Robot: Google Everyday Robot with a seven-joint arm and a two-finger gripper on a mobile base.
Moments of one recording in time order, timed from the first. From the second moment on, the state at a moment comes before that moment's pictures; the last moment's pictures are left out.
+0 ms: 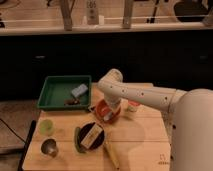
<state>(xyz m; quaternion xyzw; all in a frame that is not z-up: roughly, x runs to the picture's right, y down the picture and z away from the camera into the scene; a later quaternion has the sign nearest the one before) 0.067 0.123 0.850 -0.32 -0.05 -0.28 0.90</state>
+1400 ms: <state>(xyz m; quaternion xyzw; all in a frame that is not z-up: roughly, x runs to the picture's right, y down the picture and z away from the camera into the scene) -0.002 0.133 0.853 -0.31 -0.07 -0.35 0.88</state>
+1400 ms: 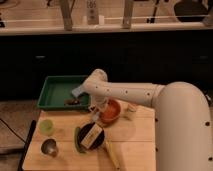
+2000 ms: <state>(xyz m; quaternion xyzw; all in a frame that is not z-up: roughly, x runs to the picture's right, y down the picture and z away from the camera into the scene) 0.077 0.134 0.855 -0.32 -0.05 -0.29 0.90</state>
